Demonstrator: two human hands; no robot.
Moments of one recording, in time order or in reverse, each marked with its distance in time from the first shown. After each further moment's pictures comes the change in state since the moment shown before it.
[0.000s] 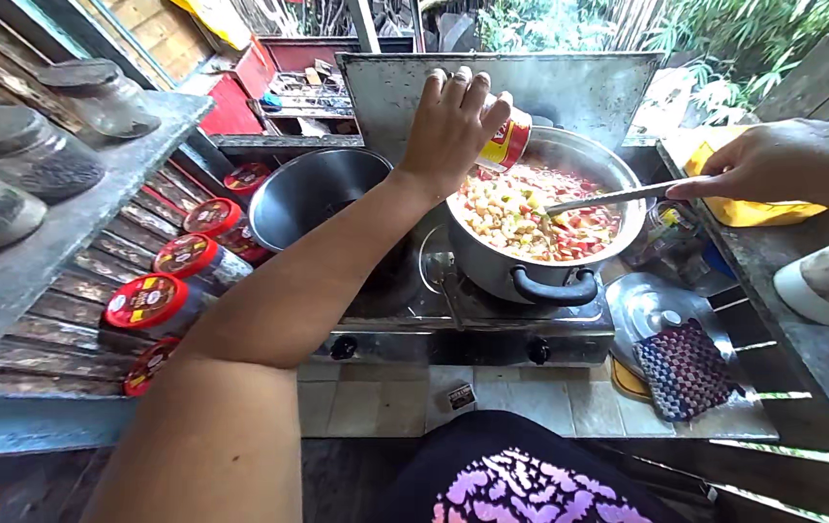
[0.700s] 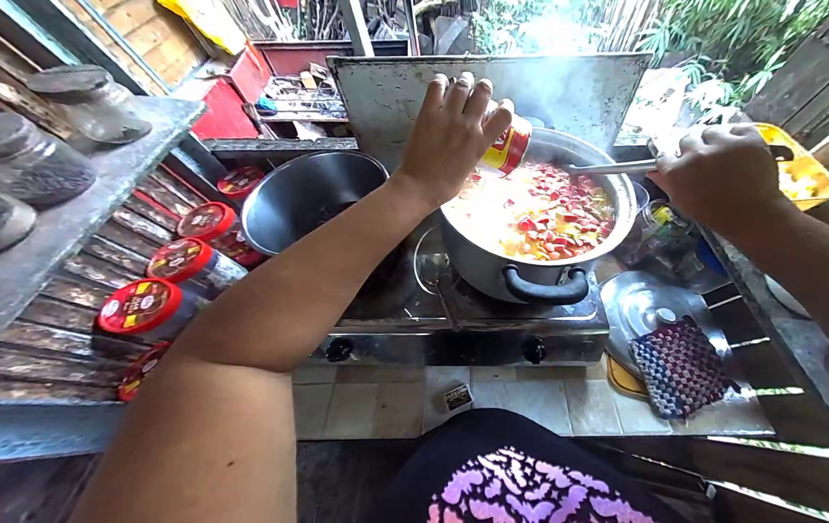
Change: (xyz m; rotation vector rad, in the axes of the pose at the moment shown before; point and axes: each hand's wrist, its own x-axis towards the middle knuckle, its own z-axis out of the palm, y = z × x) left_hand 0.005 0.011 0.000 0.047 0.001 0.043; right_hand 0.018 -0.008 0.061 -0.387 0.540 -0.311
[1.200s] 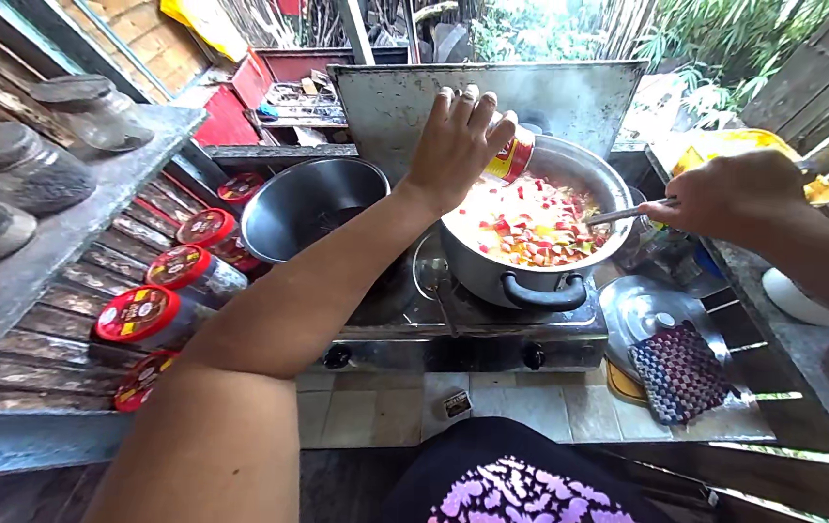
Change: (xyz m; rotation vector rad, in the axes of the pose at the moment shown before) left_hand 0.003 0.006 0.004 -0.030 0.016 0.011; right_hand -0.013 0.007 -0.014 0.095 -0.314 0.203
